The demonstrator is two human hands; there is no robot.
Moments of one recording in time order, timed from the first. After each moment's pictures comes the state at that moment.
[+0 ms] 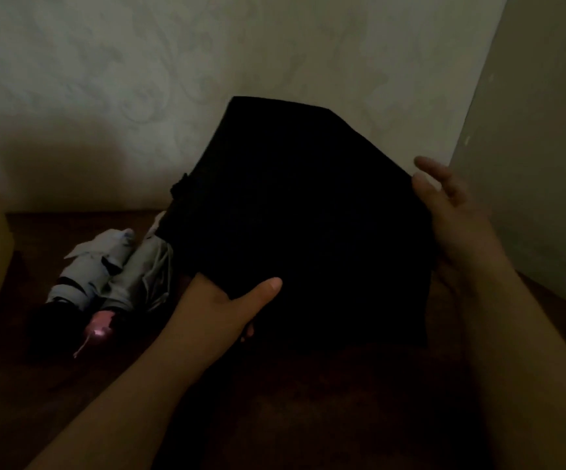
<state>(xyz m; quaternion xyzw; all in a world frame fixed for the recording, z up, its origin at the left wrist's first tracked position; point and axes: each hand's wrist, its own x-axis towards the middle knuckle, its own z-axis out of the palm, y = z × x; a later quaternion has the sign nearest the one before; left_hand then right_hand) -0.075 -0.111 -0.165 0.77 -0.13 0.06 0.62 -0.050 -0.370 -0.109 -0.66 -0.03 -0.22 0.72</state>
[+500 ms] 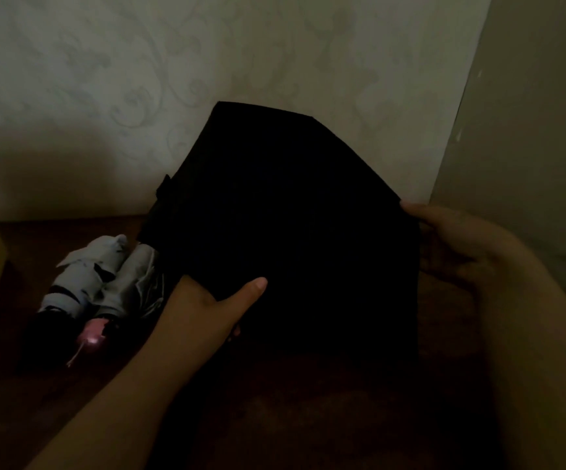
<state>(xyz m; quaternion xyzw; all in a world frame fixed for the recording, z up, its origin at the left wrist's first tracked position) -0.071 -0.106 -0.168 0.77 -0.13 0.10 0.62 -0.061 -0.381 -0.102 -0.65 0.06 -0.02 0.75</state>
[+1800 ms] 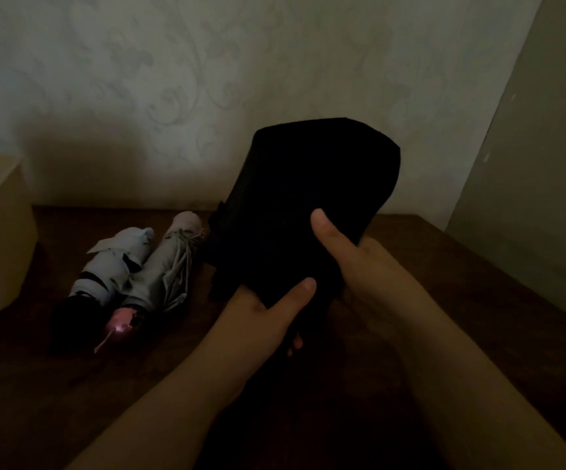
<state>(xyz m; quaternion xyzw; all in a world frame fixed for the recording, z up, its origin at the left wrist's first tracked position) -0.090 -0.129 -0.157 0.70 -0.11 -0.02 0.71 -0.075 -0.261 -0.115 -0.73 -0.05 -0.01 0.68</state>
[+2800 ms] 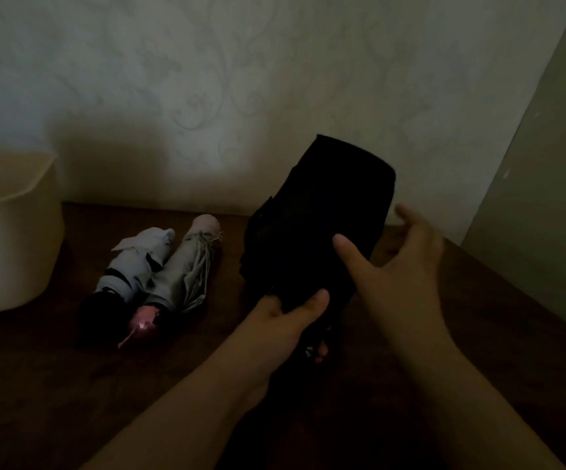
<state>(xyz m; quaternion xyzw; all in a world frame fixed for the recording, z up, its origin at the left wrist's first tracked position) -0.090 -0.124 -0.156 0.62 -0.05 -0.14 0.77 -0.075 -0.259 -0.121 -0.83 0.03 -0.31 0.47</state>
